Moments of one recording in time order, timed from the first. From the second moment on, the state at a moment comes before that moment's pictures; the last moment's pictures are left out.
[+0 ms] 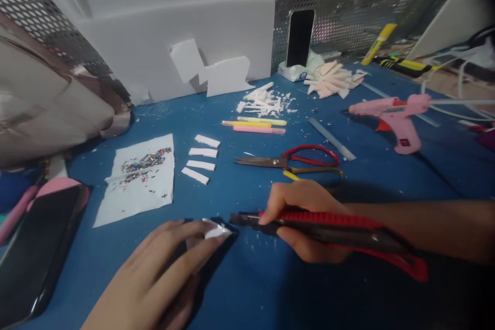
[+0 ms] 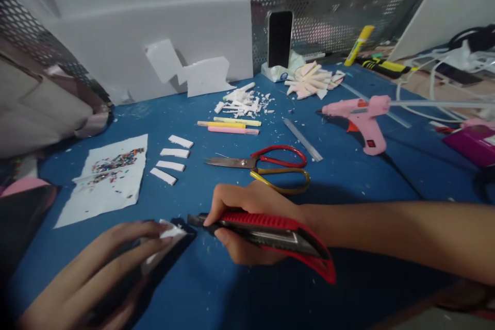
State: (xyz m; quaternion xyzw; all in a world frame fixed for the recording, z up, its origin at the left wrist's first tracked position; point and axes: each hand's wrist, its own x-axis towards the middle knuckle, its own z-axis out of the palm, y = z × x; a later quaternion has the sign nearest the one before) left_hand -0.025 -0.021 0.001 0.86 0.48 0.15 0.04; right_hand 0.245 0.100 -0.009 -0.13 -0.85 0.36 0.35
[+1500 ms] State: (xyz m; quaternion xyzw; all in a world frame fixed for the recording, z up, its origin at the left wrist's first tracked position) left_hand 0.021 -0.024 0.042 0.77 0.52 0.37 0.11; right_hand 0.225 0.079 0.049 -0.20 -0.74 0.62 0.17
